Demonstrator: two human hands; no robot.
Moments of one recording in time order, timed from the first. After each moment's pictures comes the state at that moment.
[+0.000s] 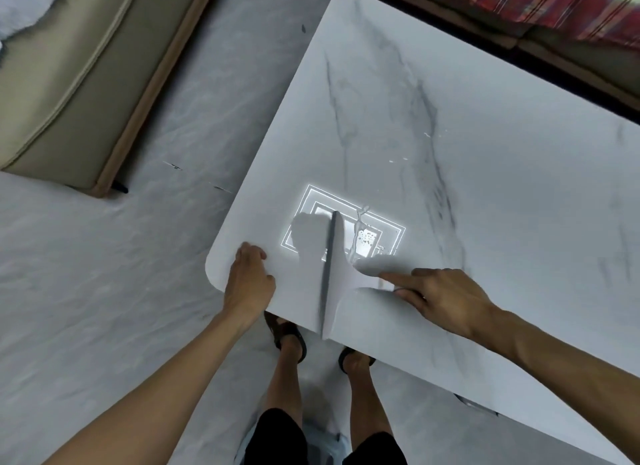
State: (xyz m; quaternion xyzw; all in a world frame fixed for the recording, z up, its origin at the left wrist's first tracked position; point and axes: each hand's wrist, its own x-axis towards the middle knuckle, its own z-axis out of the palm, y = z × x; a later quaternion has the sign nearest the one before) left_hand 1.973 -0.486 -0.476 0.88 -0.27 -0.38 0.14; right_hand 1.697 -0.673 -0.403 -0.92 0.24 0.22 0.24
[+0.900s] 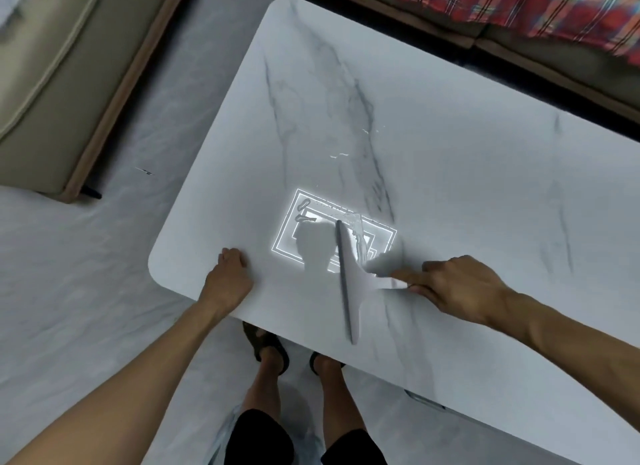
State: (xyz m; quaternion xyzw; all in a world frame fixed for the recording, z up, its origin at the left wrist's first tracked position) left_hand 1.900 -0.527 -0.475 0.87 -0.25 -0.42 0.04; right_hand 1.576 -0.750 -0.386 -0.95 0.16 0.24 0.15
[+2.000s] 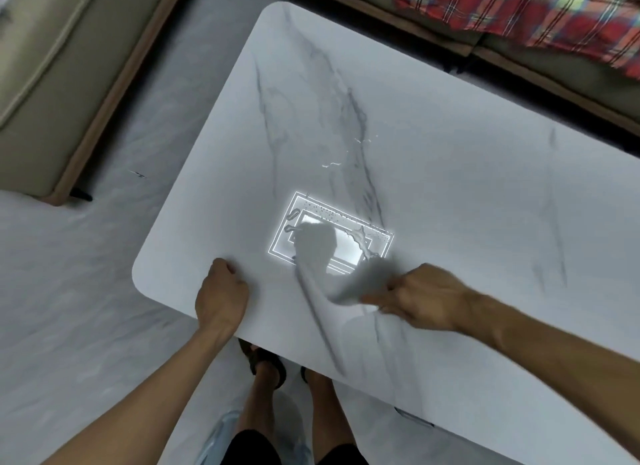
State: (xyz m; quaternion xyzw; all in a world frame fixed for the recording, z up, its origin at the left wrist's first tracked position) left_hand 1.869 -0.539 -0.469 0.93 -0.16 -0.32 0.09; right_hand 1.604 -0.759 -0.395 -0.94 0.00 0.27 0.18
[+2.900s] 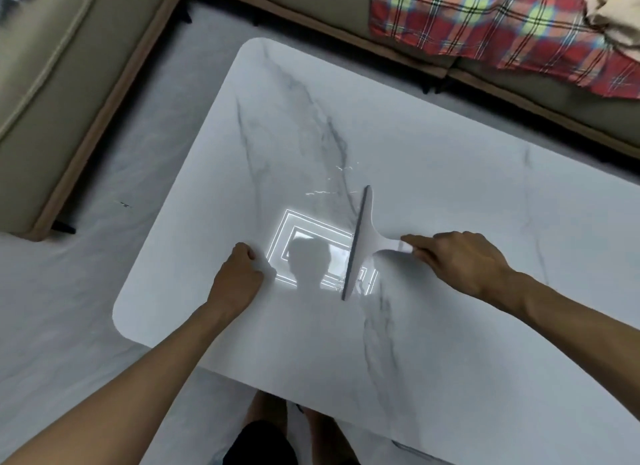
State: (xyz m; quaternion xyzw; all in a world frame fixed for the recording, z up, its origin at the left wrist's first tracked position) left_hand 1.888 -0.626 -0.457 0.86 -0.23 -0.43 0.13; right_hand 1.591 -0.849 -0.386 -0.90 0.33 0.25 0.15
